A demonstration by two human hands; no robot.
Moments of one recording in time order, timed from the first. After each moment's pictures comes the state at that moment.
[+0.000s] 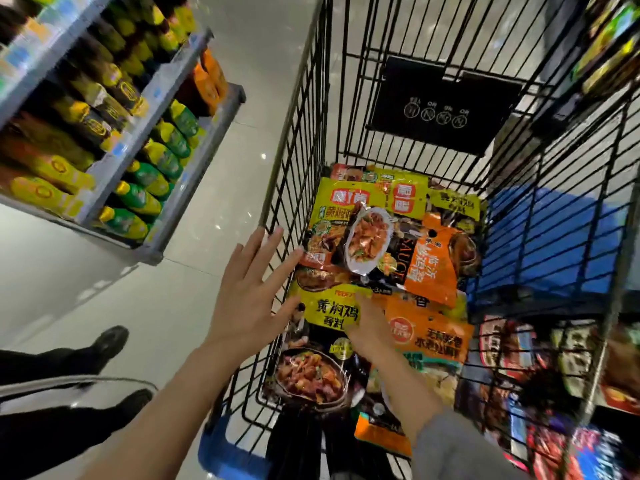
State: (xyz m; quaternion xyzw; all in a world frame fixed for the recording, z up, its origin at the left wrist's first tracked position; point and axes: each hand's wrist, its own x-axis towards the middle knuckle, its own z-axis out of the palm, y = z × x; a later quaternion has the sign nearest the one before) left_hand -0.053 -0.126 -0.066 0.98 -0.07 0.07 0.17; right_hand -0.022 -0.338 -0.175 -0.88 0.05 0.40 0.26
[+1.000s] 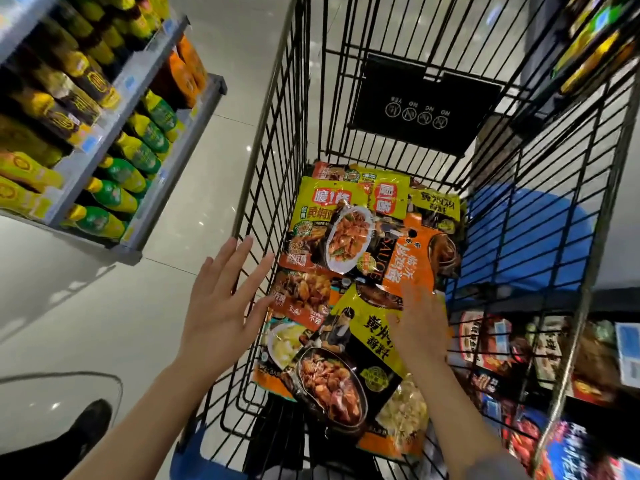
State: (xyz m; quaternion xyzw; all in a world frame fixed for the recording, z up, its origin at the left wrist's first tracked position) left_hand -0.053 -0.130 -0.067 0.98 -0.04 0.10 0.17; right_hand 0.005 -0.416 -0.132 -0.98 0.02 0.19 0.08
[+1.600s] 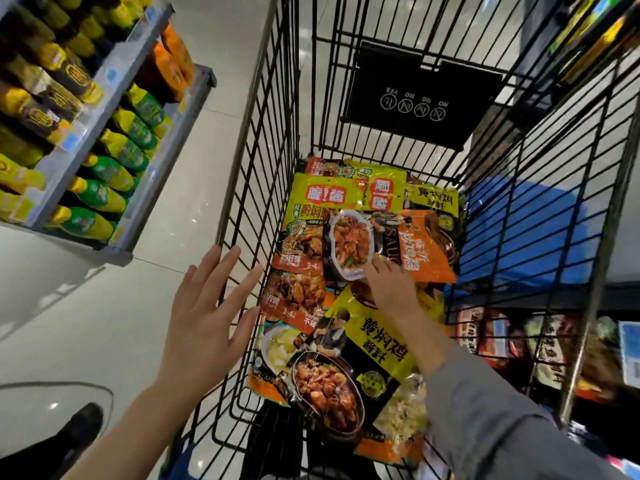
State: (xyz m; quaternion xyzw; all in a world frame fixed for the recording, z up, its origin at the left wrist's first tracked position) left_hand -0.054 -0.129 -0.069 0.98 -0.04 0.11 0.17; right_hand 0.074 -0.394 -0.180 -0.96 -0.22 0.18 -0.05
